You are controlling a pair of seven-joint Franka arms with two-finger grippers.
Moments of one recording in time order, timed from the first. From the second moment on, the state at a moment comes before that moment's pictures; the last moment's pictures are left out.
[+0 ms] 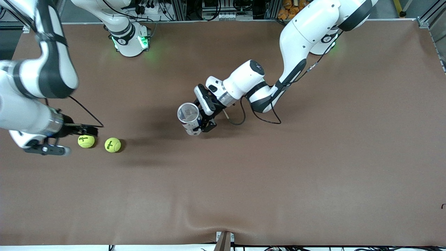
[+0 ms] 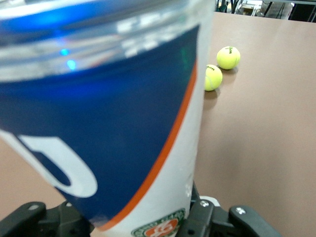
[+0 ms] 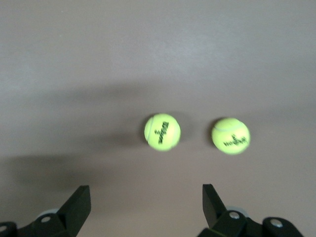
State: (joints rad) left arm -0.45 0.80 -0.43 -1.76 0.32 3.42 0.15; right arm 0.01 0.29 0.02 -1.75 -0.02 1.94 0.12
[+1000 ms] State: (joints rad) left arm -0.44 0.89 -0.37 -1.84 0.32 3.55 0.16; right arm 0.00 0.48 0.00 -1.88 -0.10 2.22 0.12
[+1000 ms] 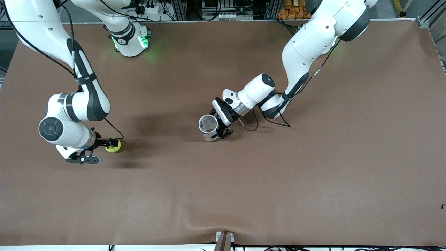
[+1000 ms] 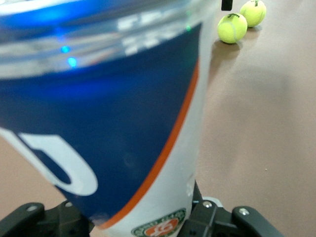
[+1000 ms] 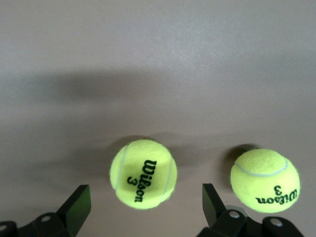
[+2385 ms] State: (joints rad) left arm -0.45 0.89 -0.37 -1.84 0.33 3.55 0.17; right arm 0.01 0.49 0.03 -1.80 0.00 2.07 0.17
